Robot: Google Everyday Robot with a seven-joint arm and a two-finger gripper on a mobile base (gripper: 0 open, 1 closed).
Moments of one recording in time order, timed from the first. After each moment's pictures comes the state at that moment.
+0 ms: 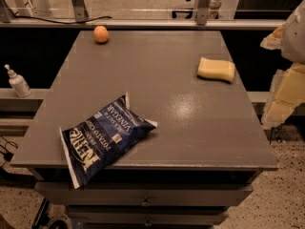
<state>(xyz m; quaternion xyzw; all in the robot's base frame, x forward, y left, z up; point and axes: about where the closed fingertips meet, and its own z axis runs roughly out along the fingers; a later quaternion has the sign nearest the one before) 0.438 -0.217 0.976 -0.60 0.78 -0.03 0.16</state>
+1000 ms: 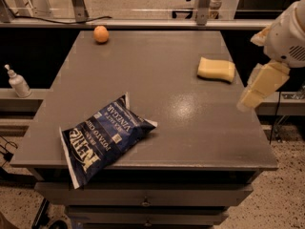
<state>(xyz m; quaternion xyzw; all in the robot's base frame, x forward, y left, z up) 0.491 -0.211 0.956 -0.56 0.79 -0.02 0.24</state>
